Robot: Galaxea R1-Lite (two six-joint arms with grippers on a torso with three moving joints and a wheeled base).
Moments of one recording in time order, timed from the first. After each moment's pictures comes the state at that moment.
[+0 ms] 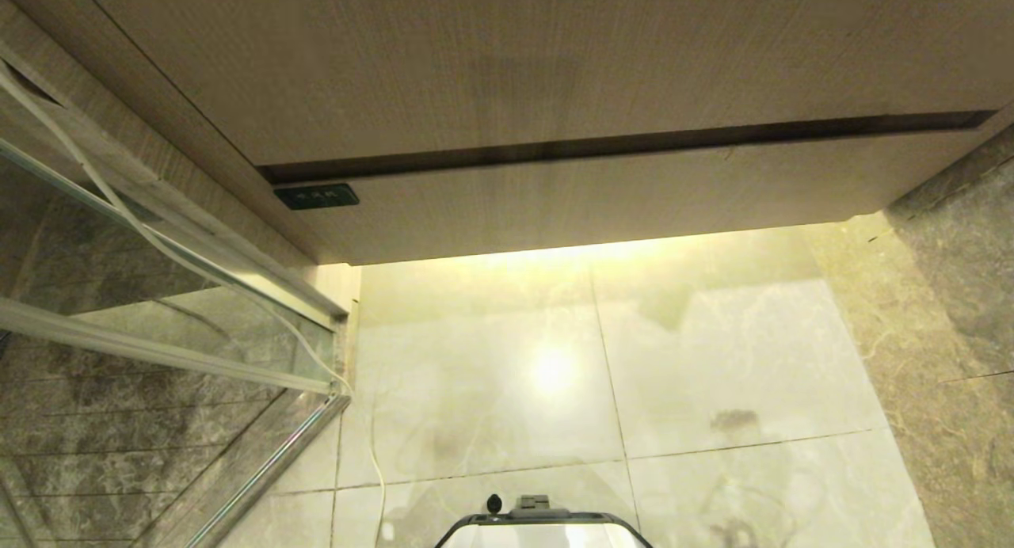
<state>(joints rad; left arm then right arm) 0.00 0.00 0.00 0.00 0.00 0.00 -0.41 1.14 -0.69 -0.22 0.19 -0.45</state>
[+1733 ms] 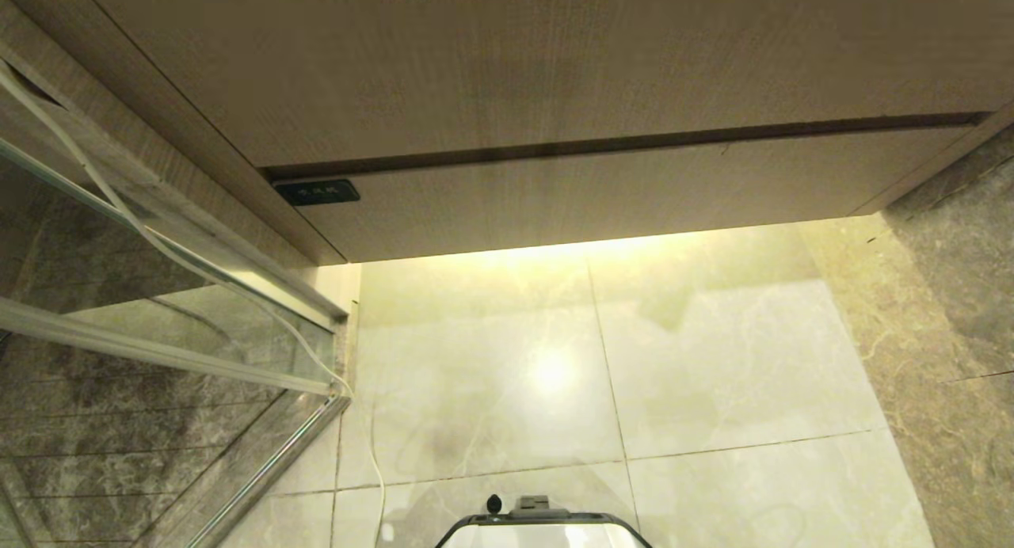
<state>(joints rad) 0.00 0.00 0.00 0.00 0.00 0.00 0.15 0.00 0.00 -0.05 0.02 -0.03</state>
